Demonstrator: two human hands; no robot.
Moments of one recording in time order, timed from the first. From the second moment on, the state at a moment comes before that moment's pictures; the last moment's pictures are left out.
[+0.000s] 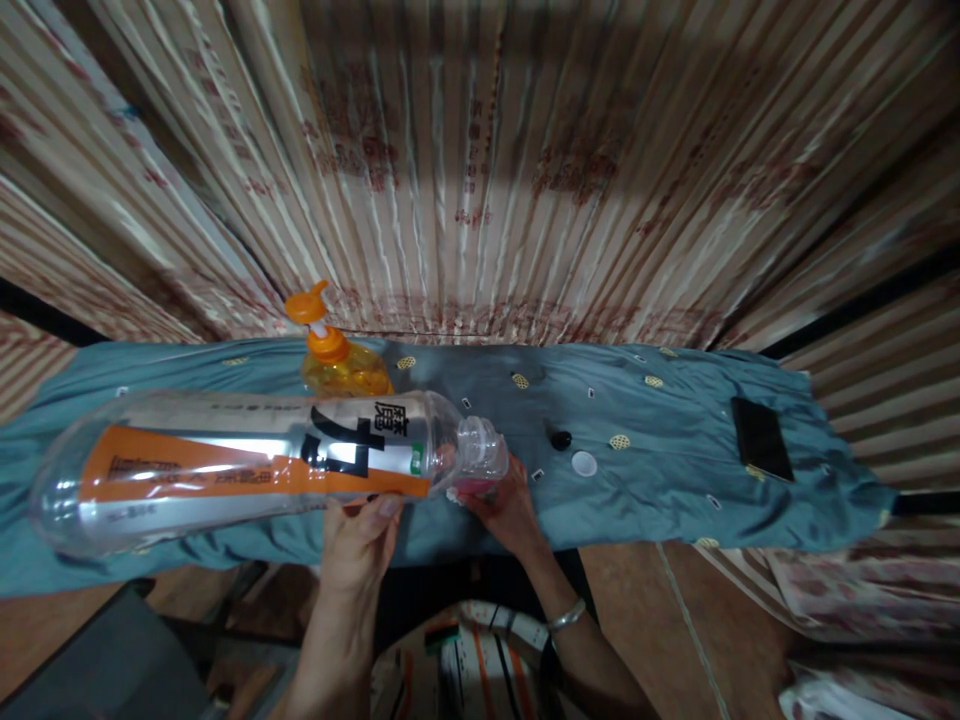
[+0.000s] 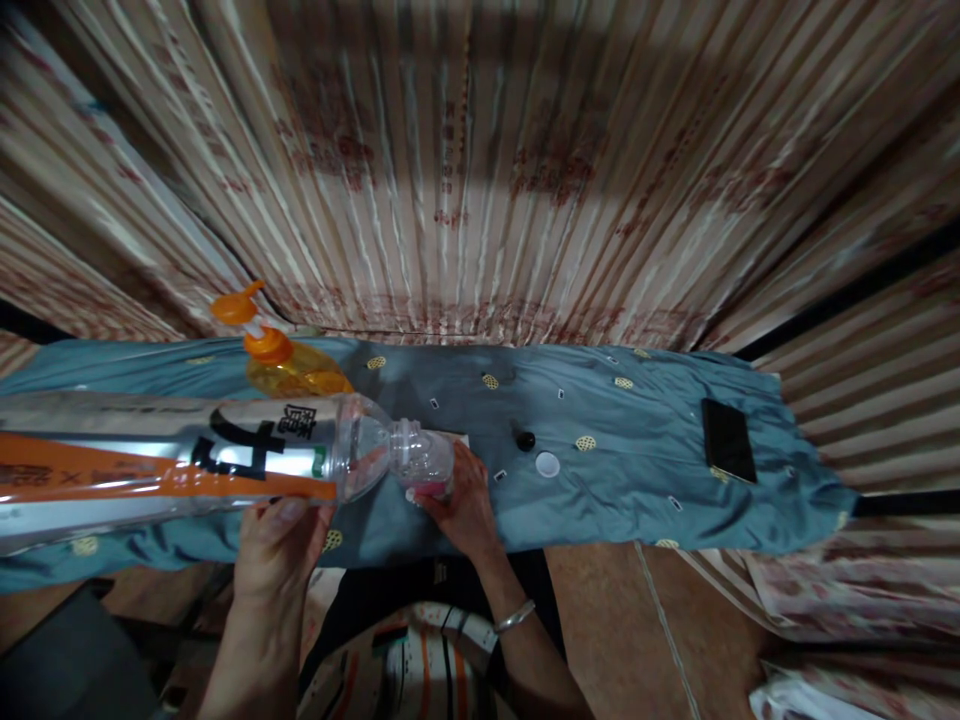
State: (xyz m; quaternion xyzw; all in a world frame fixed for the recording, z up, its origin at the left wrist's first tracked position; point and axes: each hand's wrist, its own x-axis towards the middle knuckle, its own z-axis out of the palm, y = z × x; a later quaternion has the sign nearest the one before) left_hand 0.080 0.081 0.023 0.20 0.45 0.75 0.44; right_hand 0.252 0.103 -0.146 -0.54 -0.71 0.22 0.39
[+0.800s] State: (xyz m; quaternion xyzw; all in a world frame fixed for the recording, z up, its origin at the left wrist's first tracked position) left_hand 0.080 0.083 0.029 0.20 0.44 0.75 0.45; right_hand 0.253 0.103 -0.142 -0.53 -0.73 0.20 0.38
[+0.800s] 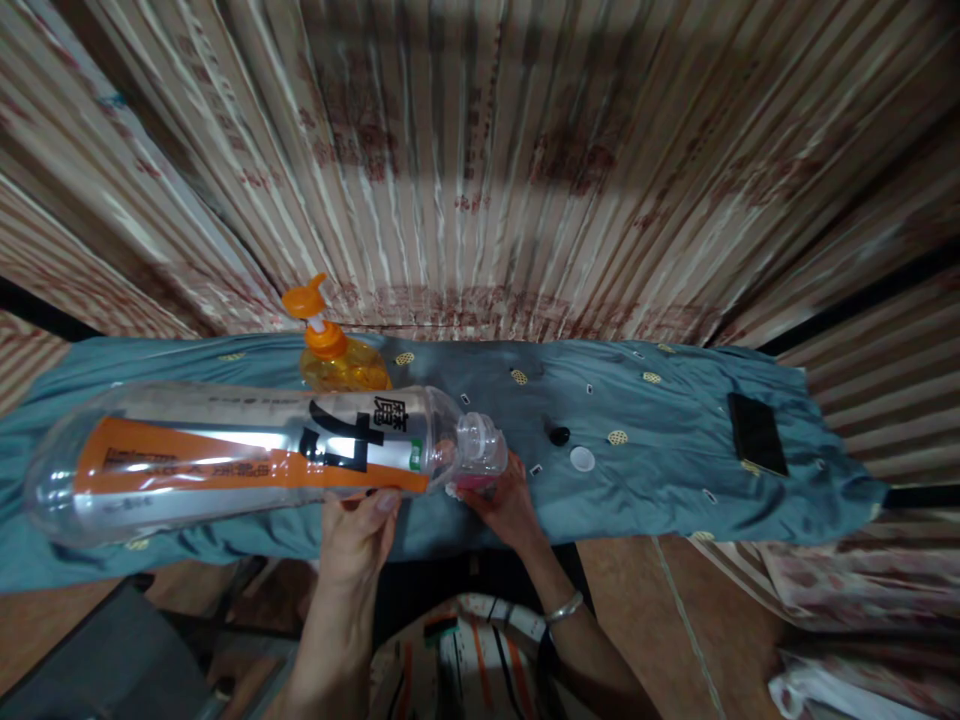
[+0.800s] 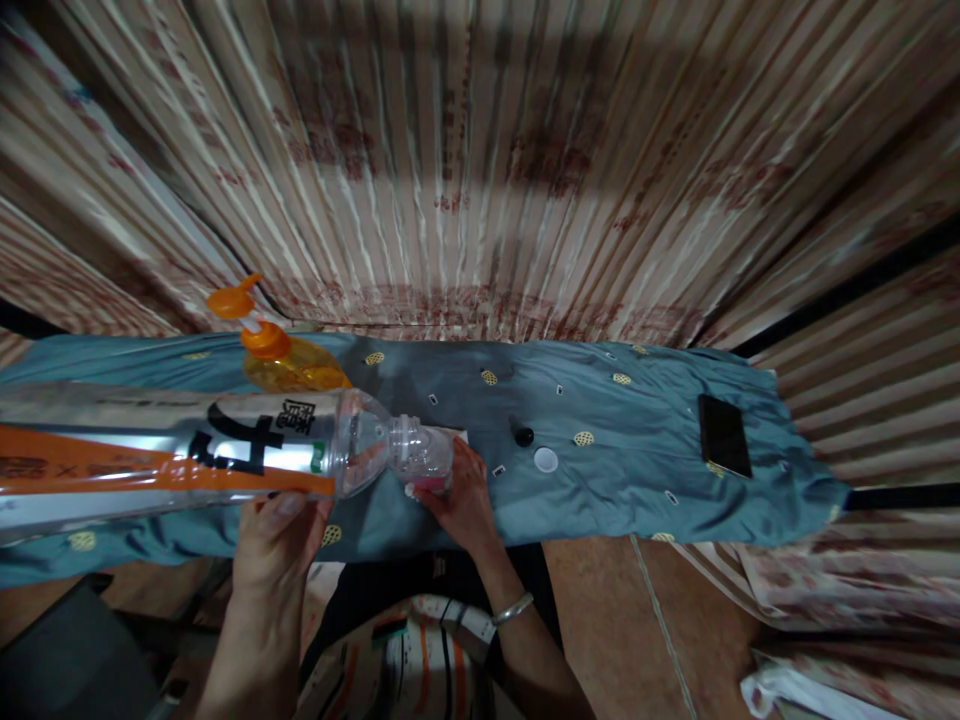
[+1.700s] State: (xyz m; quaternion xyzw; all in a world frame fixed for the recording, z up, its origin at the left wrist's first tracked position) left_hand 0.080 0.083 0.034 0.22 0.45 0.74 0.45; right_hand 0.254 0.103 -0.141 -0.54 -0.73 0.22 0.36
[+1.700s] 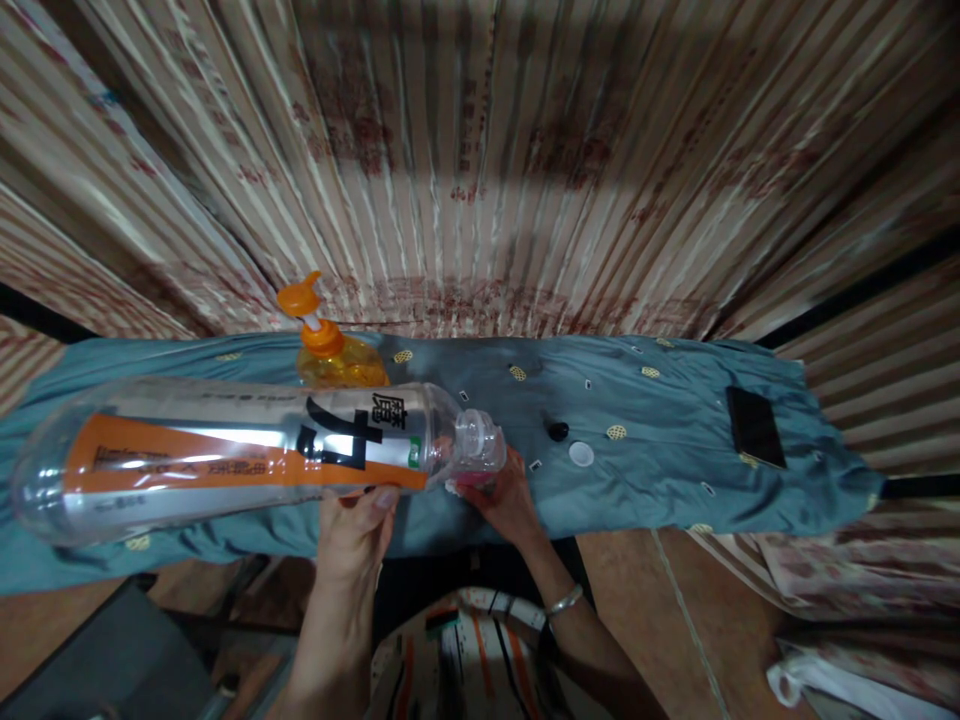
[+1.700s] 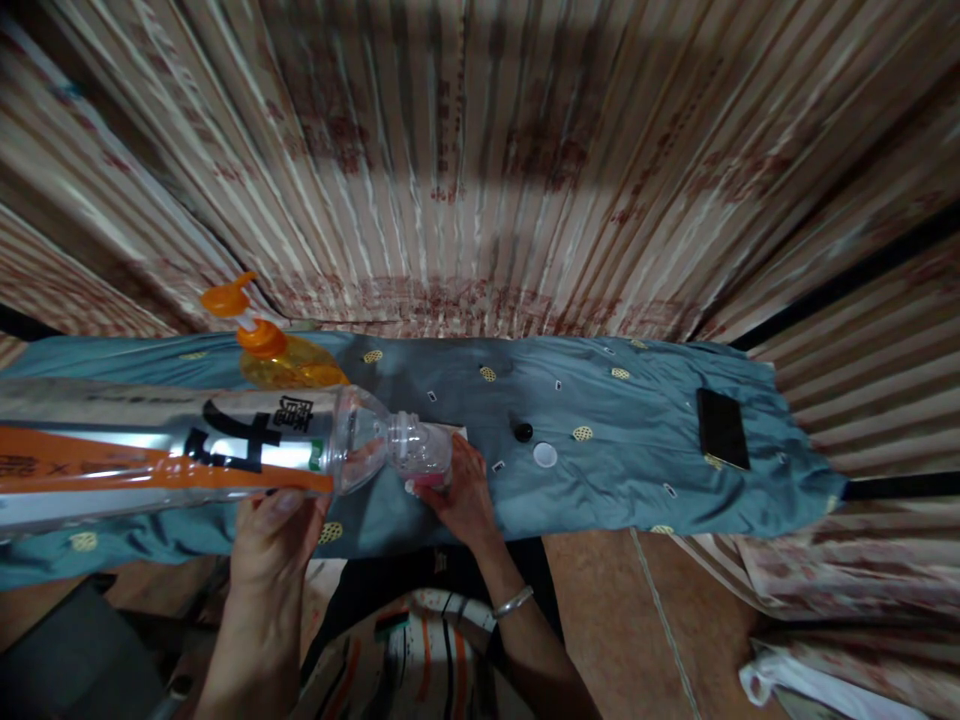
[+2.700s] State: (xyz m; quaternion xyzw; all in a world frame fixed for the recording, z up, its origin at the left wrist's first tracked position) left_hand 0.080 0.082 0.032 0.22 0.45 0.74 0.45; right_hand 0.254 0.104 -0.140 -0.54 -0.72 0.22 0.37
